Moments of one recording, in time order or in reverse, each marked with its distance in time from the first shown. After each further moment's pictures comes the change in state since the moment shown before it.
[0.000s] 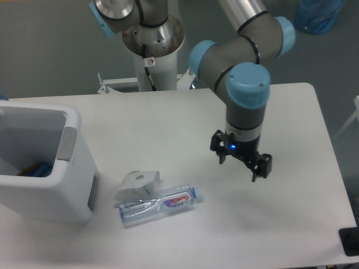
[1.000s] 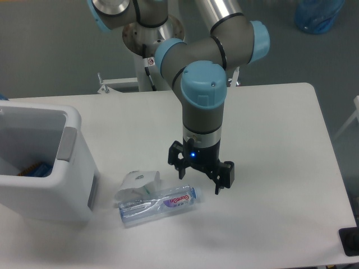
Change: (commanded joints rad) arm -0.104 -0.009 0.090 0.011 -0.118 -0.460
